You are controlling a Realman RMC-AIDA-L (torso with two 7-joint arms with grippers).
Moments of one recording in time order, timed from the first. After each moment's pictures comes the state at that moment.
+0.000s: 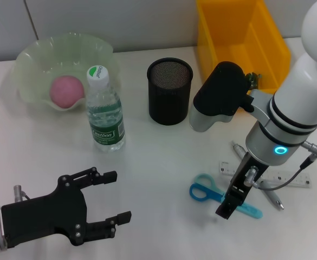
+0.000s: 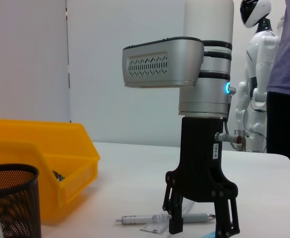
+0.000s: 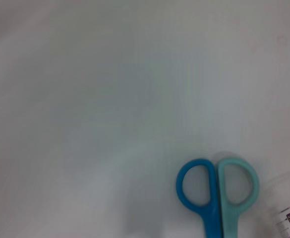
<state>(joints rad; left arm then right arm) -0.32 -2.06 1.10 0.54 1.62 1.60 -0.88 0.67 2.08 -1.67 -1.25 -2.60 -1.61 2.68</state>
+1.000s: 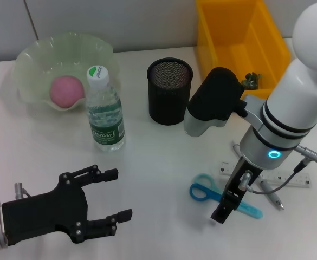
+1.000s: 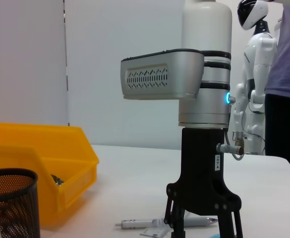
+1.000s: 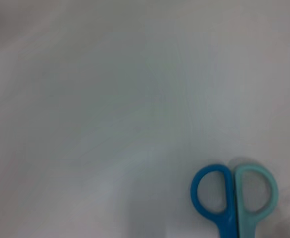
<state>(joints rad) -0.33 -2.06 1.09 0.54 1.62 1.61 -0.89 0.69 2.09 -1.69 -1.21 -2.57 -1.58 2.68</state>
